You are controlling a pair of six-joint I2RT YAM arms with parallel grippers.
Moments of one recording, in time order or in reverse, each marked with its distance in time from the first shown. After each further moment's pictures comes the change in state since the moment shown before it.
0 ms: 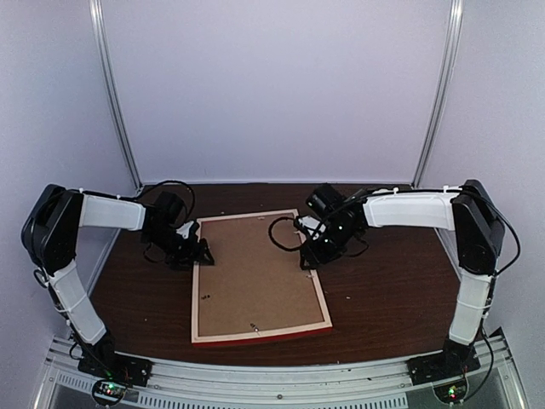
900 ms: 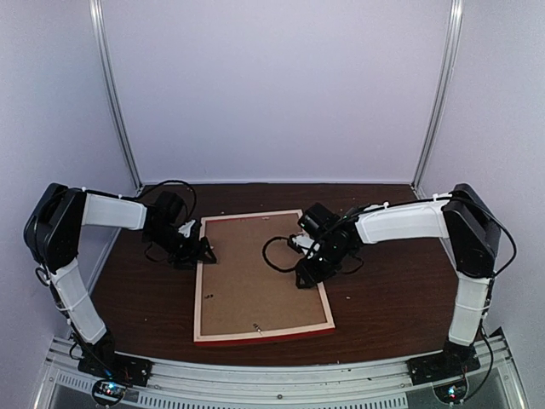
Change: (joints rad) left arm 0.012 0.026 0.014 0.029 0.064 0.000; right arm 0.079 0.014 -0.100 0.079 -0.016 0.053
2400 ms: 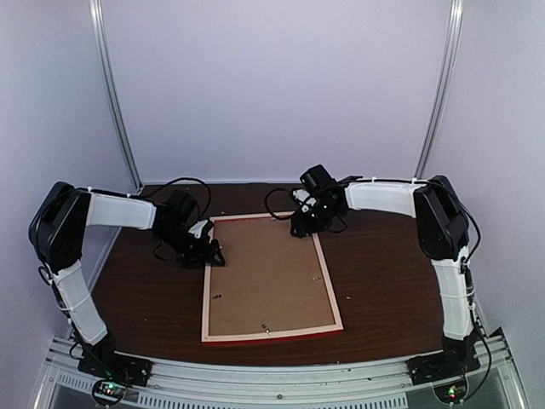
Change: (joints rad) left arm -0.087 0.014 0.048 -0.032 -0.054 0.047; right arm -0.193 0.285 0.455 0.038 0.075 -0.076
